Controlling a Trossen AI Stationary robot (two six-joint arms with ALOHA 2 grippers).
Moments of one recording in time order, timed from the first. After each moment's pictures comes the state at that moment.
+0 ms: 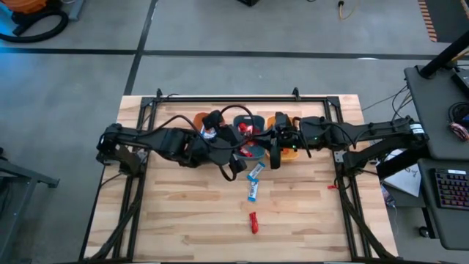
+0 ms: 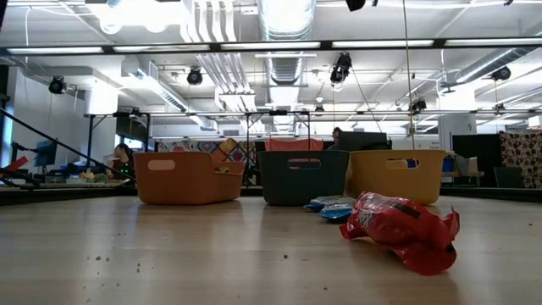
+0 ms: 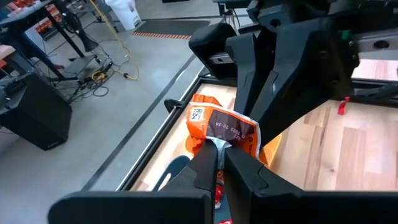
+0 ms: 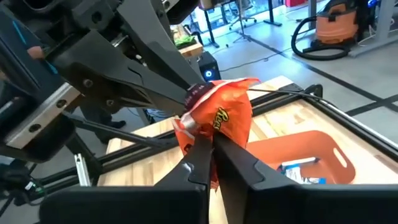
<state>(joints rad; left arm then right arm) -0.25 1.75 2.00 -0.86 -0.78 -0.19 0.07 1.26 1.15 -0.06 0.18 0.34</state>
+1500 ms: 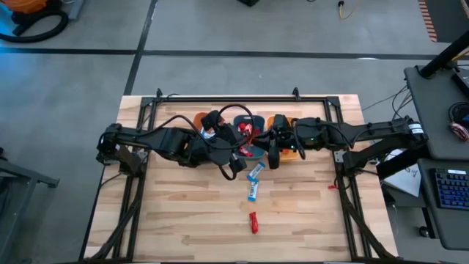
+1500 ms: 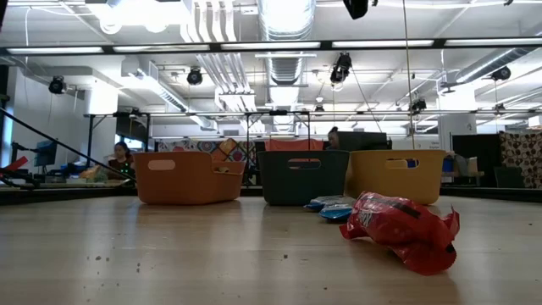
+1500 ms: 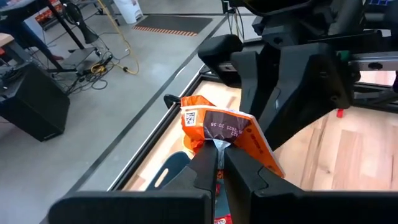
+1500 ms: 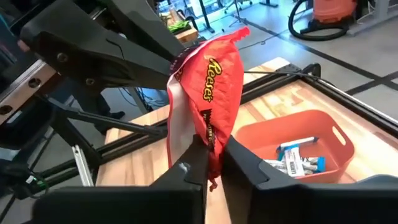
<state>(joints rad) -0.25 1.75 2.01 -0.89 -0.78 -0.25 0.07 1.27 1.15 -0.11 0.17 0.40</state>
